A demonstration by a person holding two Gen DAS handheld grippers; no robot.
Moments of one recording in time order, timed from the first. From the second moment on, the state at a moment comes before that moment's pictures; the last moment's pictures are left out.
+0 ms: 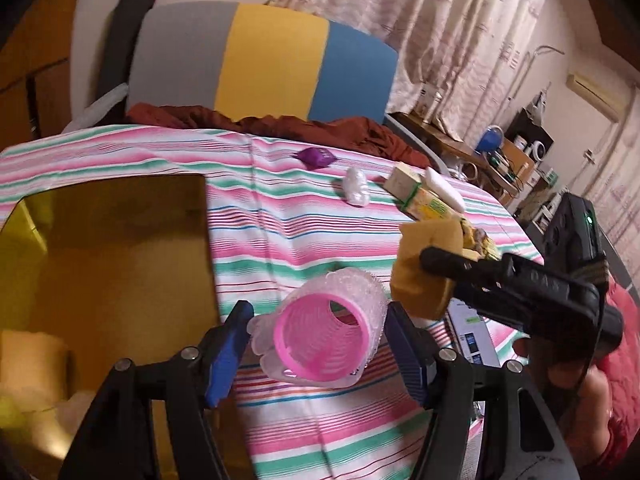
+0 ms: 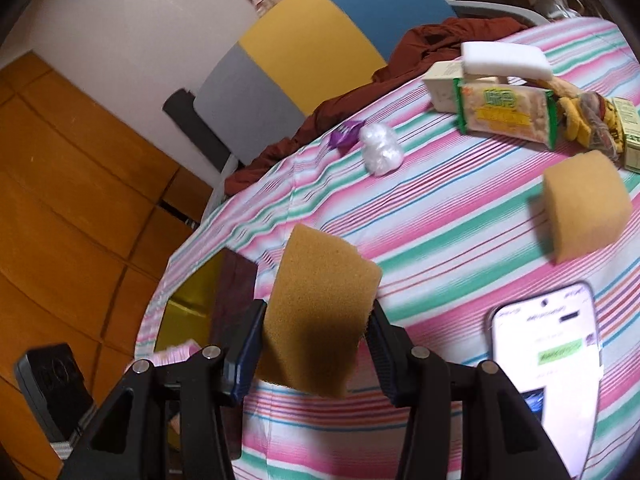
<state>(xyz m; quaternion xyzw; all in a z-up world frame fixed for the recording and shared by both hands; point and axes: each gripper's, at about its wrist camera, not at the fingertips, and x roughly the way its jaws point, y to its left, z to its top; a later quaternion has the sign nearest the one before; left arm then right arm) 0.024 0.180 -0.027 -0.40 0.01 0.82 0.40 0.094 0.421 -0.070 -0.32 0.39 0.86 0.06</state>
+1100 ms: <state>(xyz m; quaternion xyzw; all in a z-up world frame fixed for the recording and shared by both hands) -0.111 0.013 -0.041 -0.42 -0.07 0.89 0.16 0.042 0.241 -0.043 -0.39 0.21 0.89 -0.11</state>
